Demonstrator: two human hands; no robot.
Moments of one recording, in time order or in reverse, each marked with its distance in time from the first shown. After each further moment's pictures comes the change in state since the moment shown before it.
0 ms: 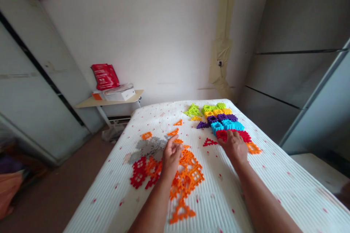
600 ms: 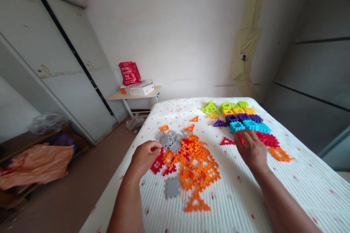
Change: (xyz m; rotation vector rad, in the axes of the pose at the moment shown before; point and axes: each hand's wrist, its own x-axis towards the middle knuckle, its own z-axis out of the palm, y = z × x) left_hand -0.016 0.068 -0.137 0.874 0.039 0.002; right_hand -0.006 -0.014 -0.012 0.398 0.366 -0.400
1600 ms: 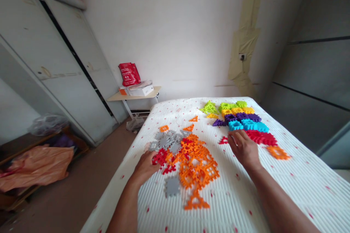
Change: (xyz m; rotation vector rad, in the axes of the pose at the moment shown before) left_hand -0.011 -0.061 0.026 0.168 -0.079 -0.033; right_hand -0.005 -0.005 0.008 0.173 -0.146 -0.011
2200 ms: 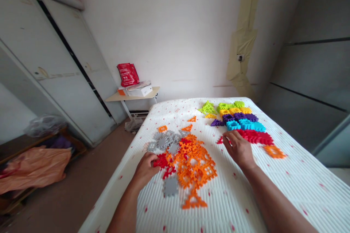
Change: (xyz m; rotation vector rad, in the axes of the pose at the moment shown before) left_hand -0.006 0.000 0.012 -0.170 0.086 0.090; right_hand 0.001 -0.007 0.002 0.066 -0.075 0.019
